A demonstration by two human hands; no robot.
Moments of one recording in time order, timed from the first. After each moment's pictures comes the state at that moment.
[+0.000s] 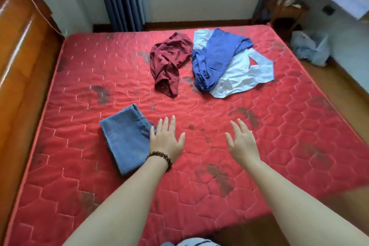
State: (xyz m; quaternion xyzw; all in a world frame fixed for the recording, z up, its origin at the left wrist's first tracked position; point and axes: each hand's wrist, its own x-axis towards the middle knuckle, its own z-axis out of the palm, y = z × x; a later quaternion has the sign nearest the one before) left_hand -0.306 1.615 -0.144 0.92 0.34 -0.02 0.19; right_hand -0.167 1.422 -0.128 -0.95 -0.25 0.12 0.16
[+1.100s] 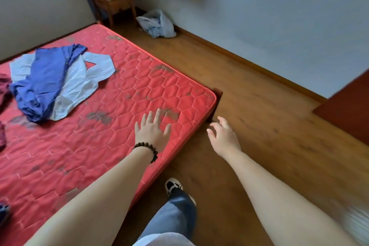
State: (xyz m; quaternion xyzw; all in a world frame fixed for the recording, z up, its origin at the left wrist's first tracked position) left_hand -0.060 1.036 -0.102 0.98 0.06 -0.06 0.17; right_hand -0.068 0.802 -0.107 -0.97 0.03 0.07 0.23
